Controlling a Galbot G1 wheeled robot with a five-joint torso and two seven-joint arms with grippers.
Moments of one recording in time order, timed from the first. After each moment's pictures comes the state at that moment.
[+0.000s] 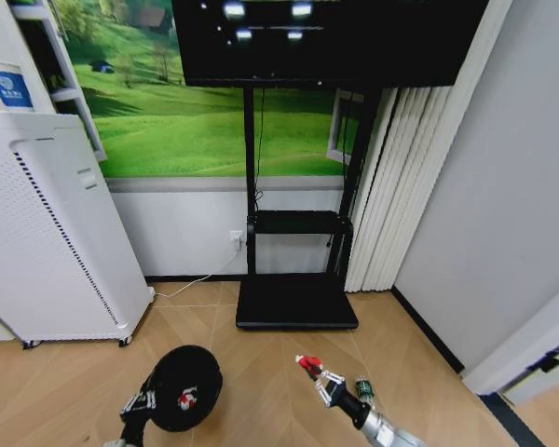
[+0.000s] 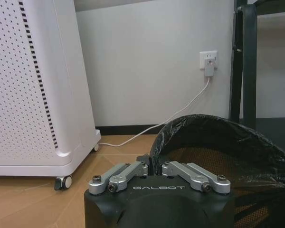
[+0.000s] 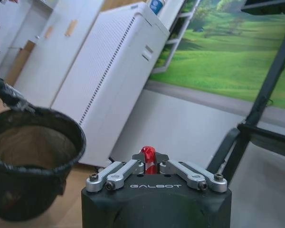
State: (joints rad) left arm 1.67 -0.86 -0.27 -1.75 -0.49 -0.38 -0.53; right arm -1.11 0.68 -0.35 1.59 0.02 0.80 0.23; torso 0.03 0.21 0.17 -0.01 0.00
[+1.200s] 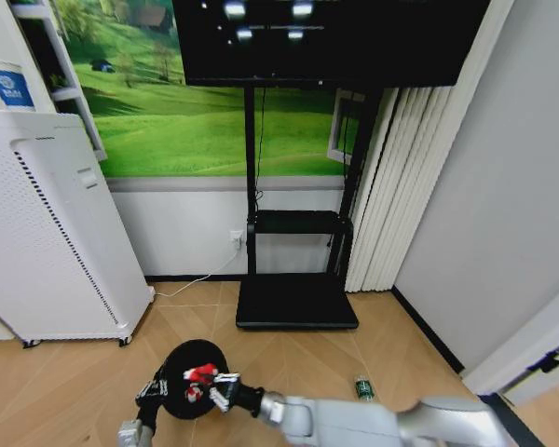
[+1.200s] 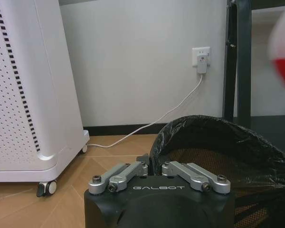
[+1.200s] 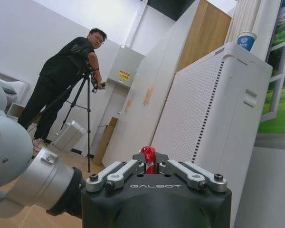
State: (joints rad) left arm 1.50 -0.83 -0.14 -1.67 -0.55 -0.36 -0.53; right arm -0.41 1.22 -1.19 1.34 0.23 0.79 0.30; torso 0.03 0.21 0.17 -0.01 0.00
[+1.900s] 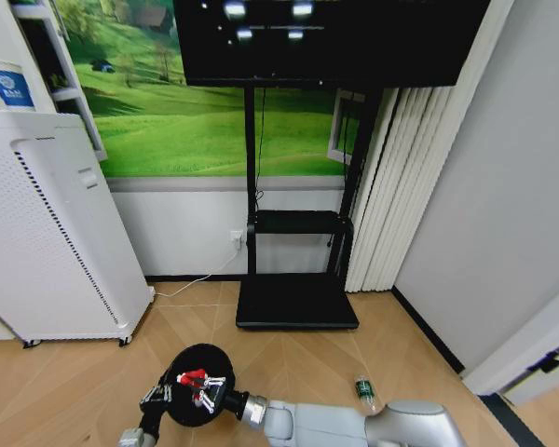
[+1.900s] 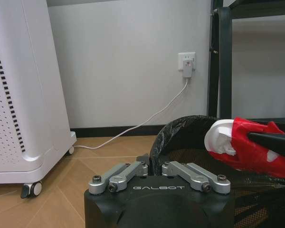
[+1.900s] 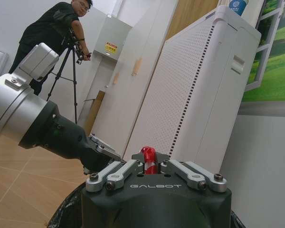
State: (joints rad) left arm 1.55 -0.83 -0.15 -1.70 -0.52 -0.40 -0.49; right arm -0.48 1.31 -1.15 1.11 0.24 0.80 0.30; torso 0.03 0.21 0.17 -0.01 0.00
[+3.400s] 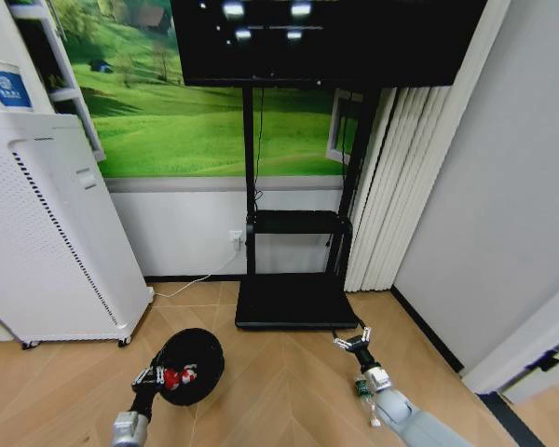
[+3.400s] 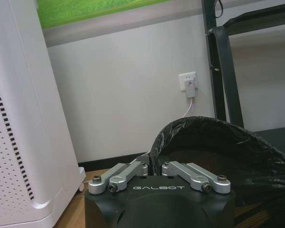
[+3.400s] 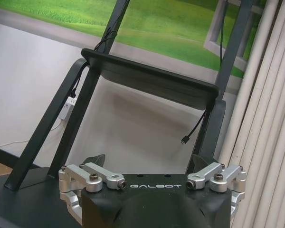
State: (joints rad) left arm 1.48 -0.78 -0.16 -1.67 -0.45 -0.41 -0.51; right arm -0.96 0.91 -0.13 1.11 0.25 0.78 0.35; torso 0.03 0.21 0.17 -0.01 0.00
